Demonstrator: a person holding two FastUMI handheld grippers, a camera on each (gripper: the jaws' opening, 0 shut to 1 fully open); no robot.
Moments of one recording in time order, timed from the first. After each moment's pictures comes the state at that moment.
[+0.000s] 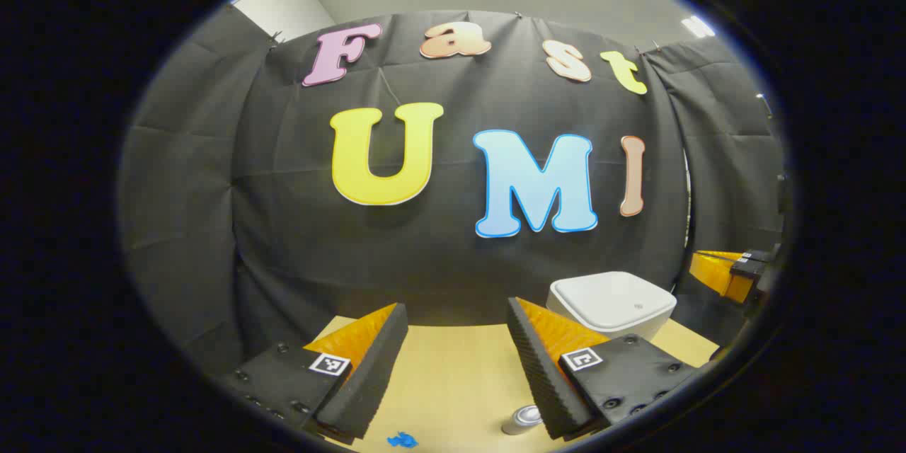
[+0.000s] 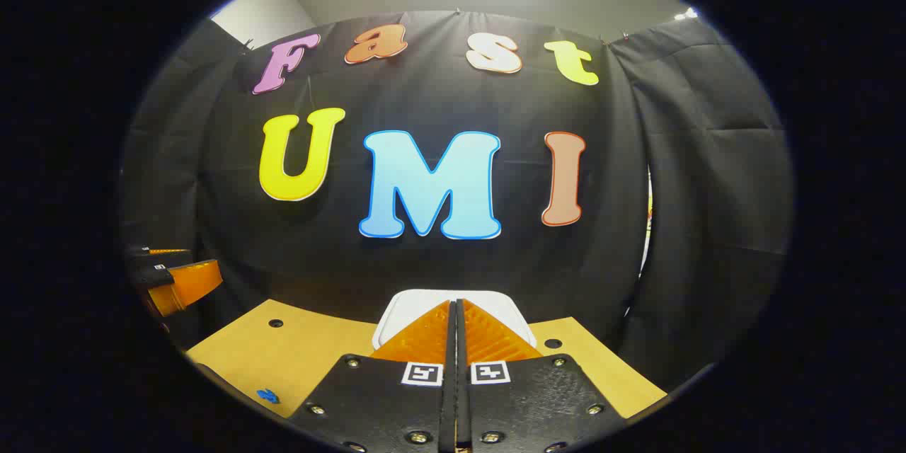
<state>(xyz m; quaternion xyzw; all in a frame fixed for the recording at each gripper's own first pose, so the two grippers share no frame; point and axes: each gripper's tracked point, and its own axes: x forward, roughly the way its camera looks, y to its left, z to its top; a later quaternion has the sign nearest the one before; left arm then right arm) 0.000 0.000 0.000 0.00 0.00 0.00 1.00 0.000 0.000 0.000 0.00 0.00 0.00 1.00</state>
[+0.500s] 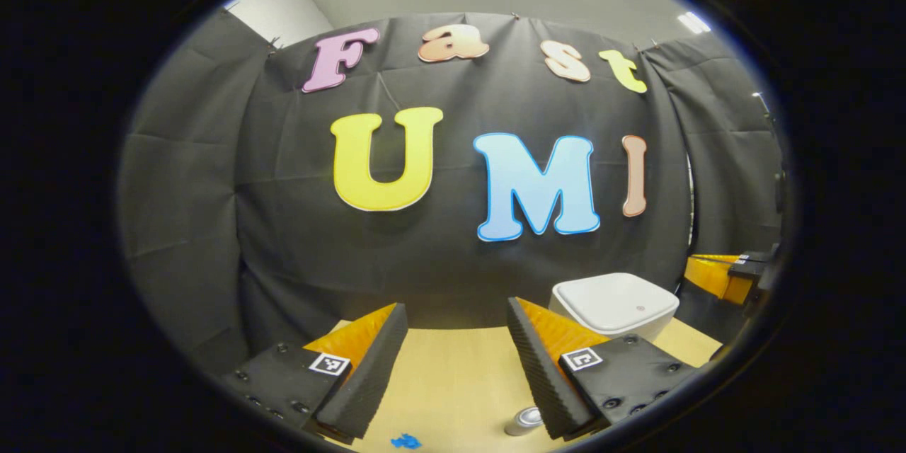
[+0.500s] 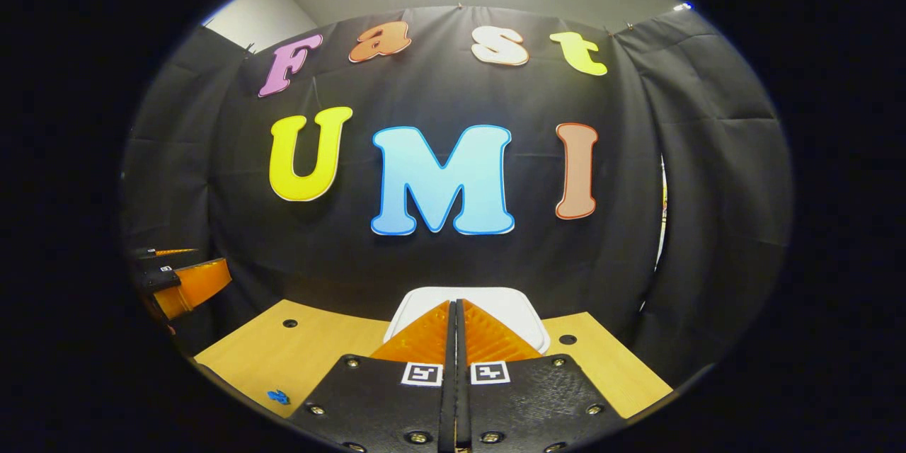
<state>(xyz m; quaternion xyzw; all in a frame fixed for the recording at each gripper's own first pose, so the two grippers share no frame) 0.000 -0.002 0.010 0.01 -0.01 0.01 1.00 0.007 0.007 -0.005 0.01 0.01 0.03 1.00</state>
